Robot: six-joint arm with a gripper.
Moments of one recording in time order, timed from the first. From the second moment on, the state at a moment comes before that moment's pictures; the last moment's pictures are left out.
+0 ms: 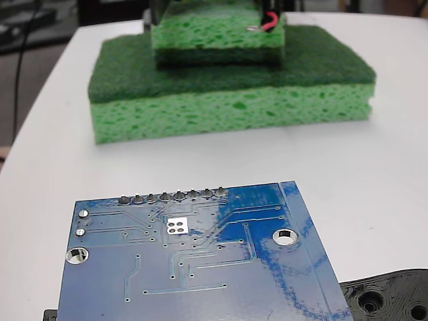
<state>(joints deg) -2.4 174.9 171.8 44.4 7.0 5.2</state>
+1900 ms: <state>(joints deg) 25.0 116.6 129.4 37.8 -25.2 -13.0</state>
